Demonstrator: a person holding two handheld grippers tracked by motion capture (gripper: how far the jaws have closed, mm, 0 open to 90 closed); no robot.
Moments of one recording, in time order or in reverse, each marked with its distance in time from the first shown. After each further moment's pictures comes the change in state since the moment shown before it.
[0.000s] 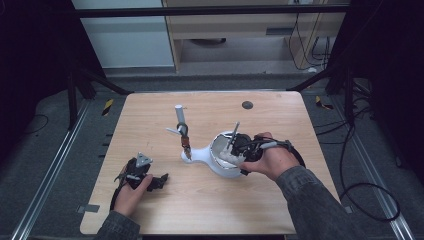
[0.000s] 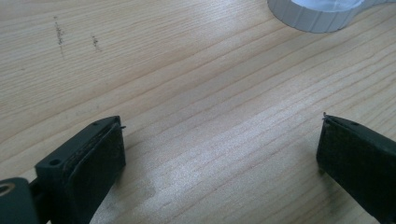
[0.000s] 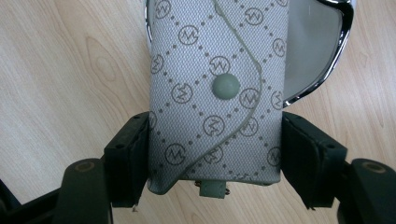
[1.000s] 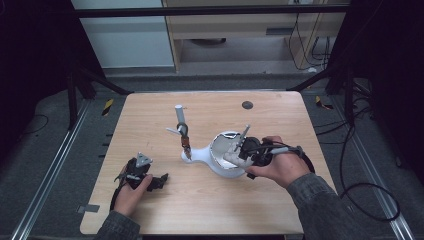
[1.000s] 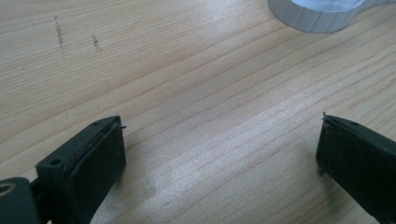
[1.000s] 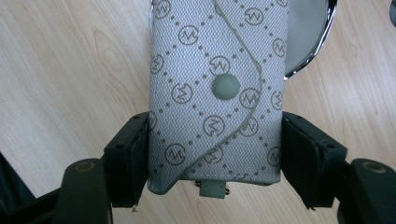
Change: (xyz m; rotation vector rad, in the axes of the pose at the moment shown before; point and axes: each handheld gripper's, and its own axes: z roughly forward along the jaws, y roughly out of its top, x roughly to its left) left arm 0.000 0.000 0.000 -0.001 0.001 -0.001; right arm 0.005 -0.021 -0.014 -0.047 -0.017 0.028
